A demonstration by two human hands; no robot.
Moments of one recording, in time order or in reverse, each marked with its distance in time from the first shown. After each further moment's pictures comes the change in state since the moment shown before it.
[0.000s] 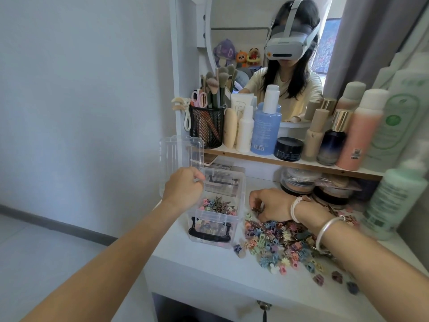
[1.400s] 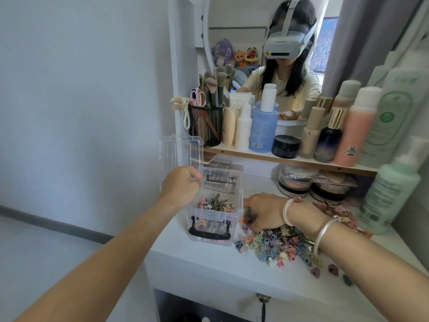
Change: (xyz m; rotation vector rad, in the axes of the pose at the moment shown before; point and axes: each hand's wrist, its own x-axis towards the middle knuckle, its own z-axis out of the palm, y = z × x) left_hand -0.007 -0.001 -0.006 -0.017 -0.016 0.001; right_hand -0.017 -0.027 0.002 -0.193 -0.150 -0.050
